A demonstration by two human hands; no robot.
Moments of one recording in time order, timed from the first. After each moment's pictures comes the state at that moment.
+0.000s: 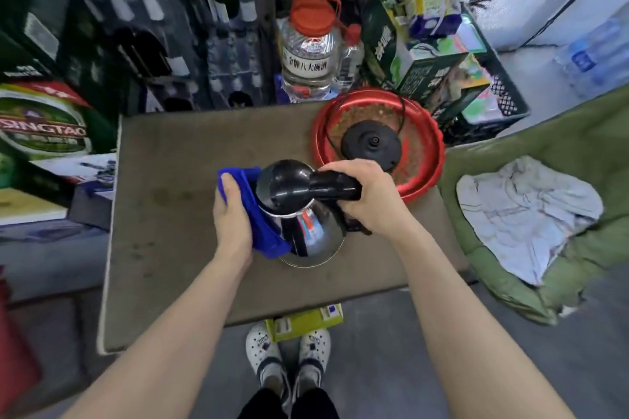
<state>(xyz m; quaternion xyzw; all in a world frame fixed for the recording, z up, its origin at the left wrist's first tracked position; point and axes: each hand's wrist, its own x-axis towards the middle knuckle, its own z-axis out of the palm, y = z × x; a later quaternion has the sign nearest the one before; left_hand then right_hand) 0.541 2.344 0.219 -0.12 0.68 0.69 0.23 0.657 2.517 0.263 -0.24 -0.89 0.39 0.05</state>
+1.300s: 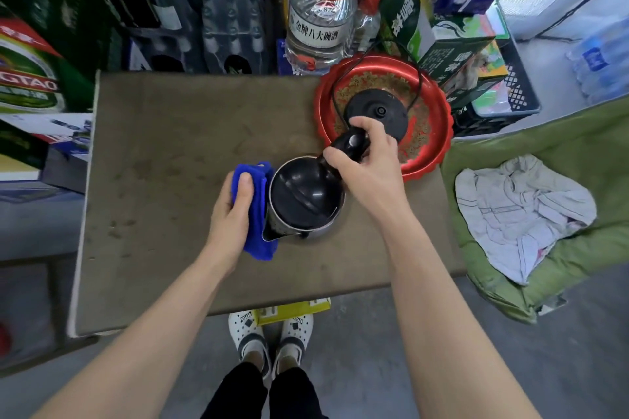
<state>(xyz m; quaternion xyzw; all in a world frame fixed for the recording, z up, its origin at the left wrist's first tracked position) 0.545 2.325 0.194 0.01 0.67 0.67 0.33 0.618 2.500 0.282 -0.43 -0.75 0.49 0.08</state>
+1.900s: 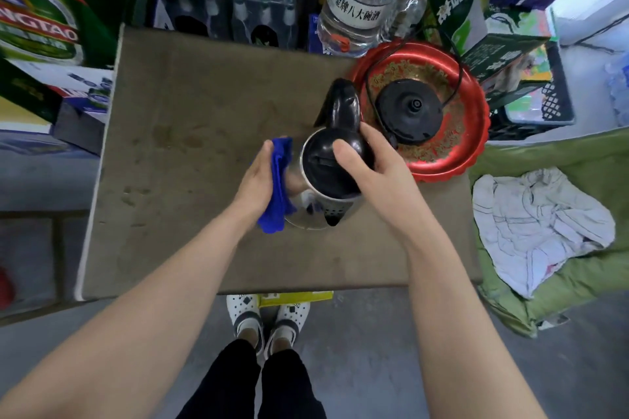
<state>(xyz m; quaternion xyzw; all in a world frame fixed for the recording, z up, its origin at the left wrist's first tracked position) 0.508 2.344 0.152 -0.05 0.69 0.60 0.39 0.609 2.483 0.264 -0.33 -0.75 0.57 0.00</state>
